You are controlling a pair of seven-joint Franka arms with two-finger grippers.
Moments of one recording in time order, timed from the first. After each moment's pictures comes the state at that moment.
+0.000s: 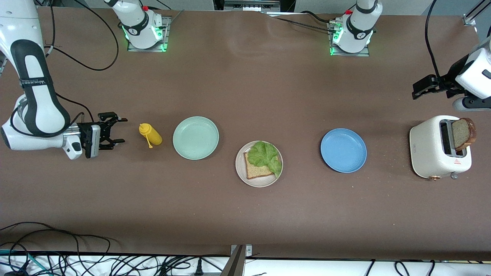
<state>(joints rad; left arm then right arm) -0.02 0.05 0.00 -1.54 0.03 1.48 -0.07 -0.21 0.59 0.03 -1.78 0.61 1.78 -1.66</state>
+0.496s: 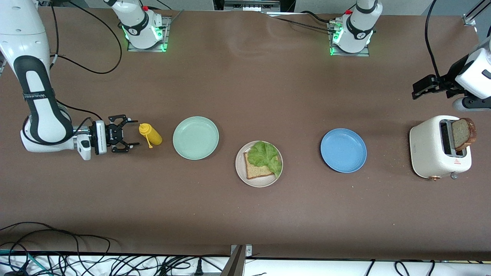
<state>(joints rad) -0.02 0.05 0.00 -1.54 0.03 1.48 -0.07 -0.21 0.67 0.03 -1.78 0.80 1.70 -2.06</state>
